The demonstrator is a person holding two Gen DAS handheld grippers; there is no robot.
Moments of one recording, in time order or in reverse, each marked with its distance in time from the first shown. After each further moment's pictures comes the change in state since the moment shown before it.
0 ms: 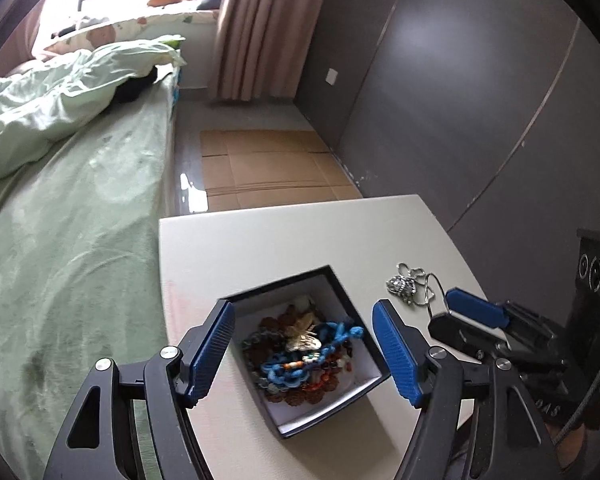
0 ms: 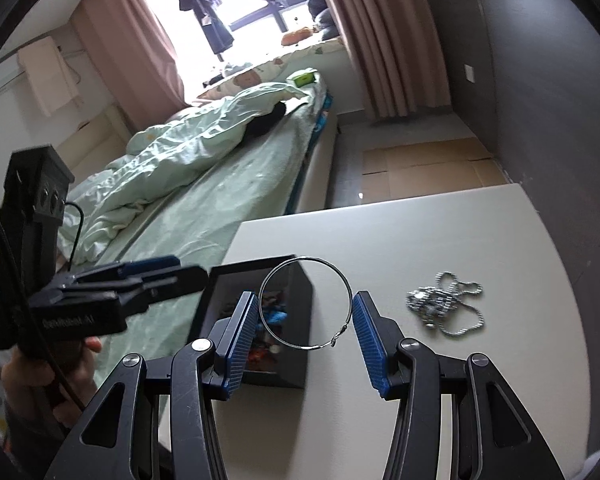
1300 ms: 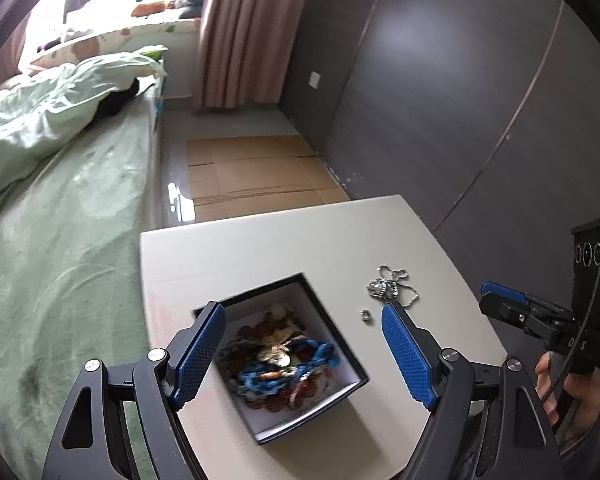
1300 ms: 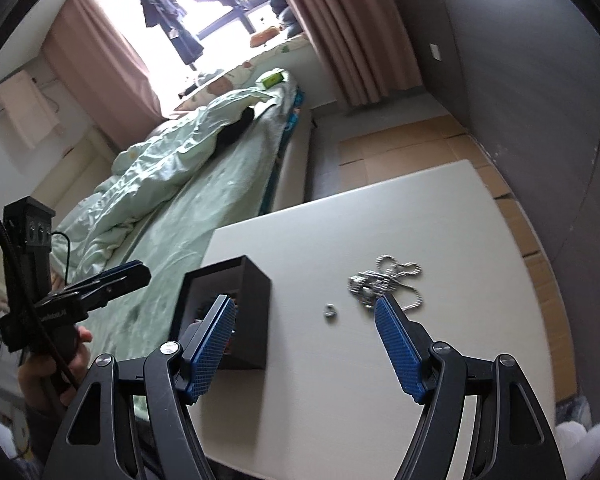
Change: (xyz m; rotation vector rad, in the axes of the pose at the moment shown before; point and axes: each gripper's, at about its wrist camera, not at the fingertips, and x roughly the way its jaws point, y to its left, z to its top) left arm 0.002 -0.026 0.004 0.068 -0.013 -0.041; right arm -0.043 -0.072 0.000 0.151 0.026 -0.028
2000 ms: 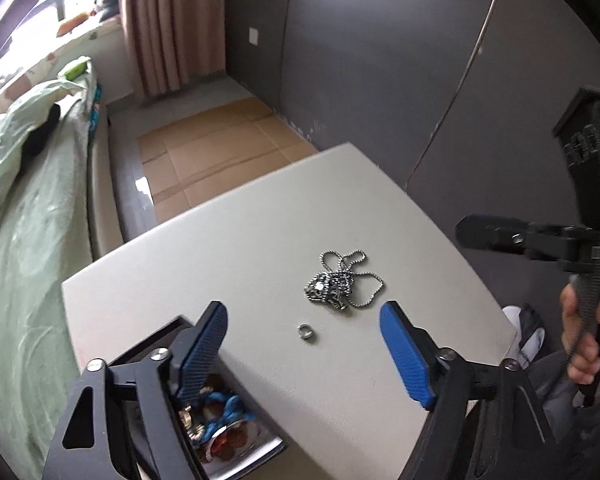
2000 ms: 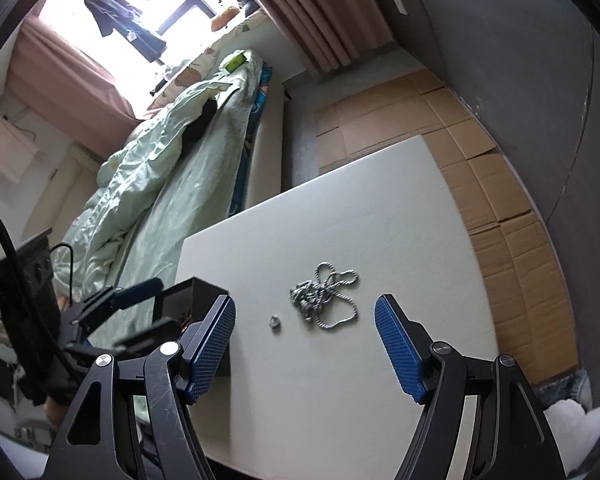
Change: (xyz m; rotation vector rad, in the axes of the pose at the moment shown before) left arm 0.087 -0.086 0.026 0.220 0.207 0.001; right arm 0.012 -0.070 0.044 0.140 0.131 0.013
